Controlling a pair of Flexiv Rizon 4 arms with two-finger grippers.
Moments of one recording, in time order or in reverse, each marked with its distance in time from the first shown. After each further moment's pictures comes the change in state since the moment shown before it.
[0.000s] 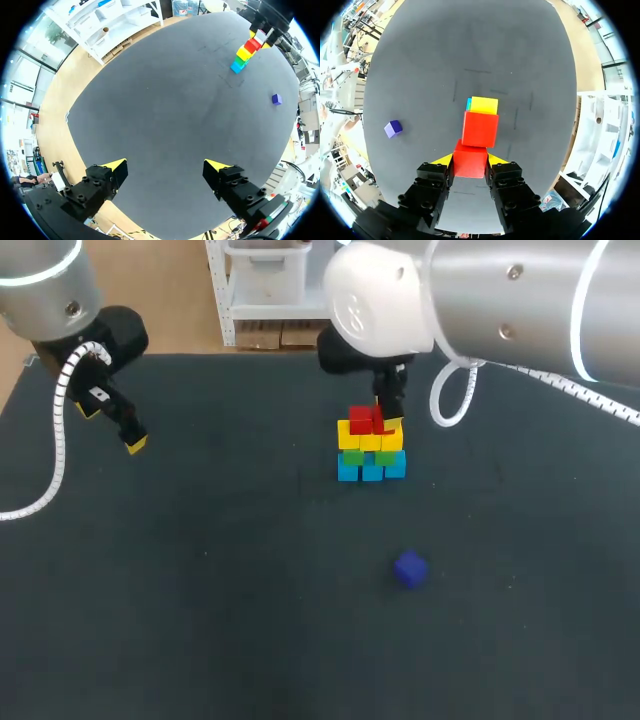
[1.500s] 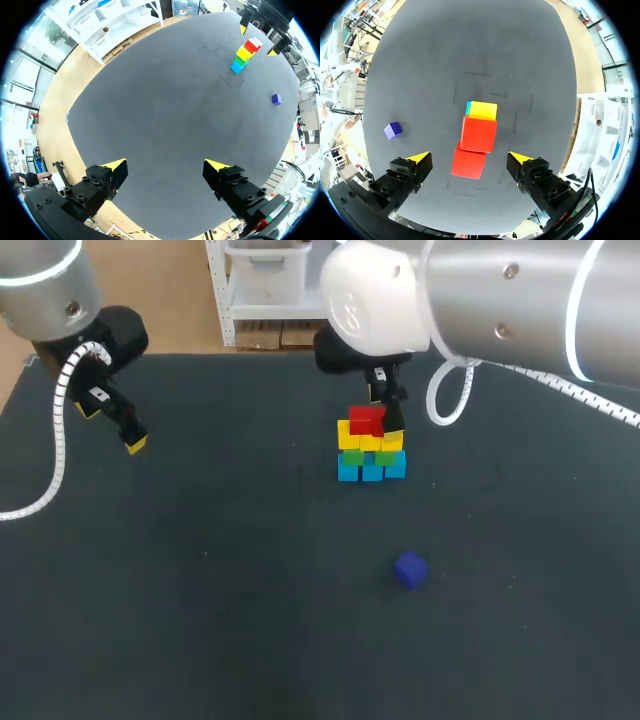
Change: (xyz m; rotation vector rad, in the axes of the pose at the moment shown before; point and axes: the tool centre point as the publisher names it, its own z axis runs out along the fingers) left arm 0.000 0.000 0.000 0.000 0.000 0.000; right arm -0.004 -0.002 0.000 0.001 -0.009 -0.007
